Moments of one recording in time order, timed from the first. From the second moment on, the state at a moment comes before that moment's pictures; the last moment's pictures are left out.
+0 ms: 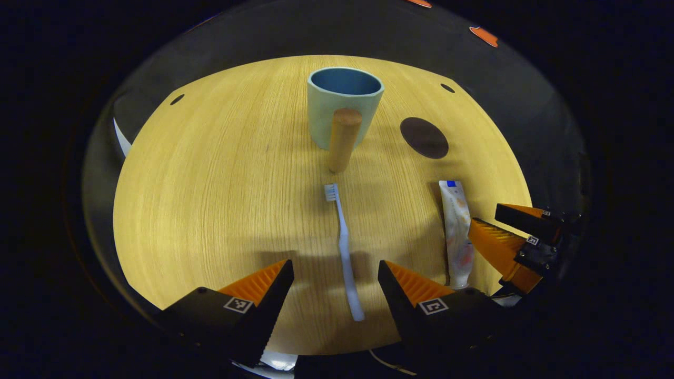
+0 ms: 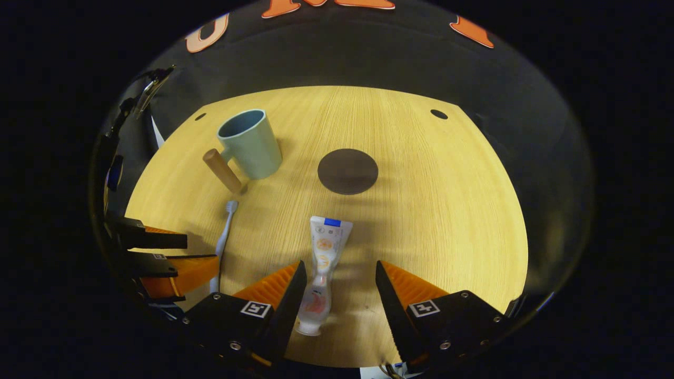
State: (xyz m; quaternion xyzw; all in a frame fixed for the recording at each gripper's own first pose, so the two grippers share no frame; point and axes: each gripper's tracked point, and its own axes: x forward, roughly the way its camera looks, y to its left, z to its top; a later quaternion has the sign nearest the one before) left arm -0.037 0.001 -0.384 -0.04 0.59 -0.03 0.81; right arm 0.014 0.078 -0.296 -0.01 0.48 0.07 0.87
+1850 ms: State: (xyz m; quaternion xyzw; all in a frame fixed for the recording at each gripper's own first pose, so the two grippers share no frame) left arm 0.416 0.046 -0.218 -0.06 0.47 0.01 0.88; right arm -0.016 0.048 -0.265 0.06 0.50 0.09 0.86
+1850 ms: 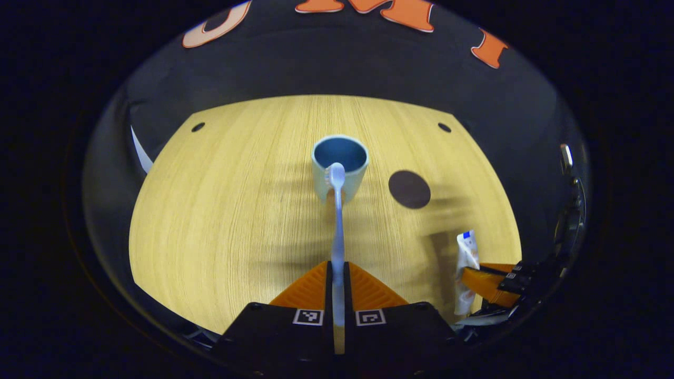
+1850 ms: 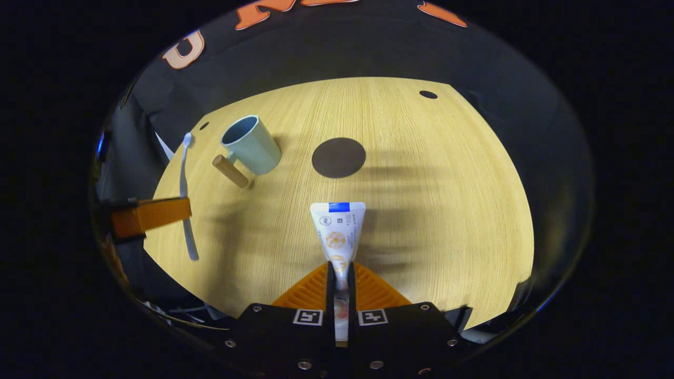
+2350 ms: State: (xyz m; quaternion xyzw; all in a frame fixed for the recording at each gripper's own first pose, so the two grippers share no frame) left arm 0.600 0.033 -0.159 -0.06 0.35 -0.01 0.94; right arm -0.004 0.035 -0.238 0.07 0.46 0.08 0.88
